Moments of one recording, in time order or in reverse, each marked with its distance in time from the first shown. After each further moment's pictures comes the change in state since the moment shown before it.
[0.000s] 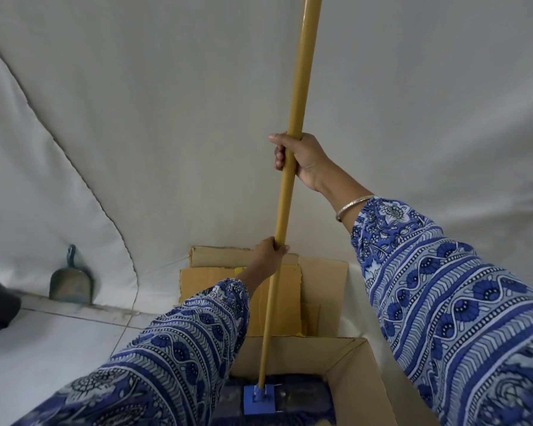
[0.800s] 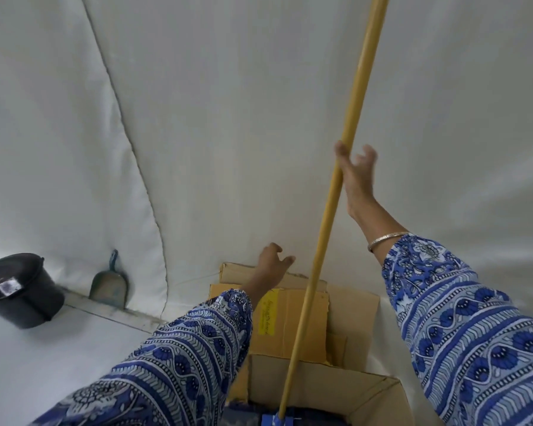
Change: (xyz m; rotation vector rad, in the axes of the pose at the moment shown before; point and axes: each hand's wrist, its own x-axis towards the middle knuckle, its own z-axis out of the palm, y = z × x) left_hand -0.030 0.000 -0.078 0.059 0.166 -0.011; right_hand 0.005 -0.004 0.014 -0.245 0.453 -0.217
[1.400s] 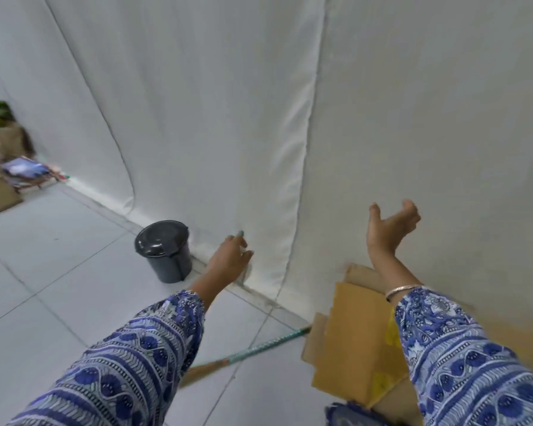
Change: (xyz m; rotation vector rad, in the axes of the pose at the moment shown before) left_hand -0.111 -0.325 -0.440 0.272 0.253 -0.163; right_hand -0.248 0.030 0.375 -0.262 0.151 -0.091
